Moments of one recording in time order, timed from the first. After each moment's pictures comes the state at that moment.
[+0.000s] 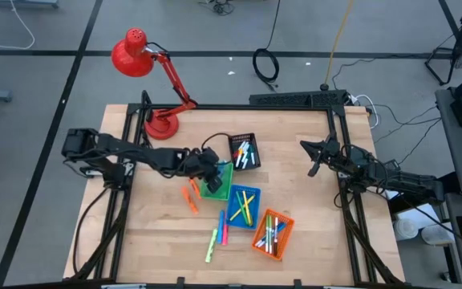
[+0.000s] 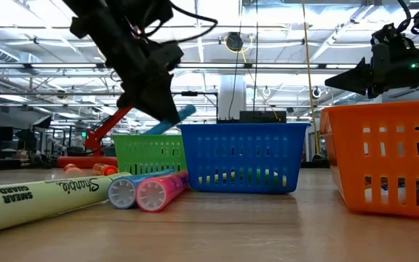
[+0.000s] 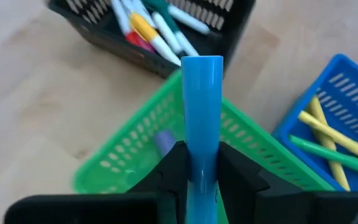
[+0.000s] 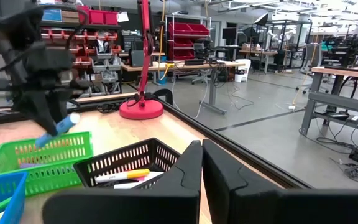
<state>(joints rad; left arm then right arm) -0.01 1.55 0.90 -0.24 -0.22 -0.57 -0.23 0.07 0.01 0.08 0.29 -0.01</state>
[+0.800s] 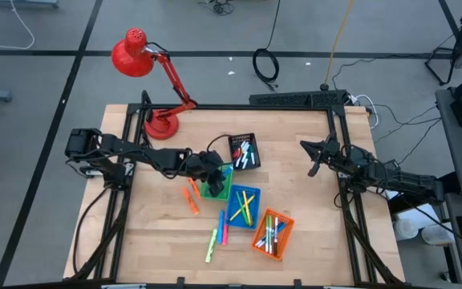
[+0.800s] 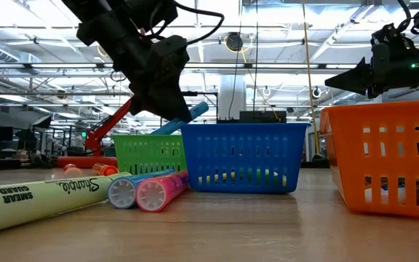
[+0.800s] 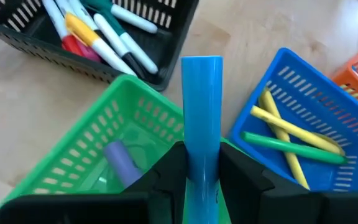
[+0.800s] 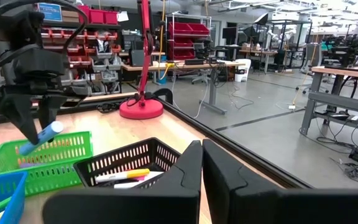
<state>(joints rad) -0.01 1.58 0.91 -0.13 -0.08 -0.51 -0.23 0.07 0.01 0.08 0.29 -0.01</state>
